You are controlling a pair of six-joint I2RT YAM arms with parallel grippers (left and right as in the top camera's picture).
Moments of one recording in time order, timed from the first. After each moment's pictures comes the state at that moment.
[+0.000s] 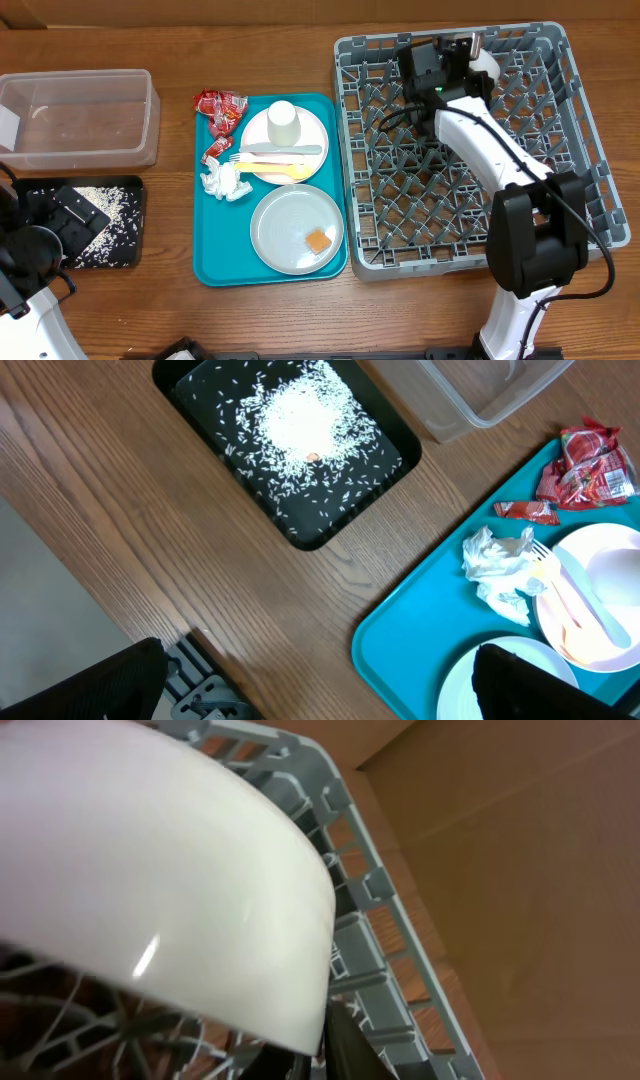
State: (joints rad) left arm 0.58 1.15 1.61 -1.57 -0.05 -0.34; right arm 0.28 2.01 1.56 -0.63 1.09 0.17
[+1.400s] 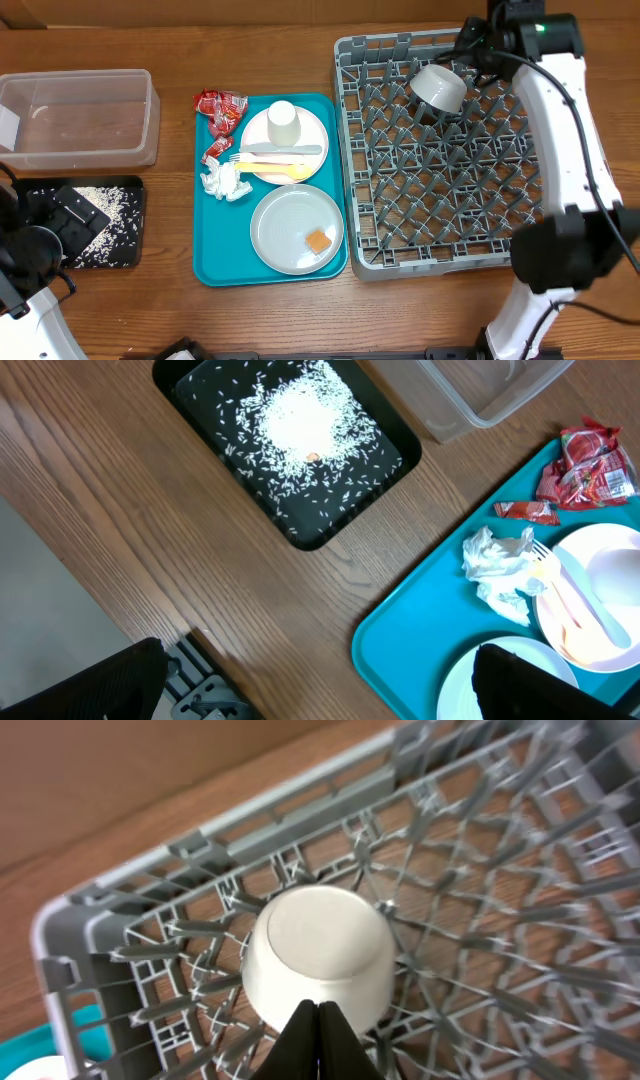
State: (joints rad) left arm 0.58 1.15 1.61 -1.57 -0.05 -0.34; right arm 0.08 2.02 2.07 -1.05 0.09 0.44
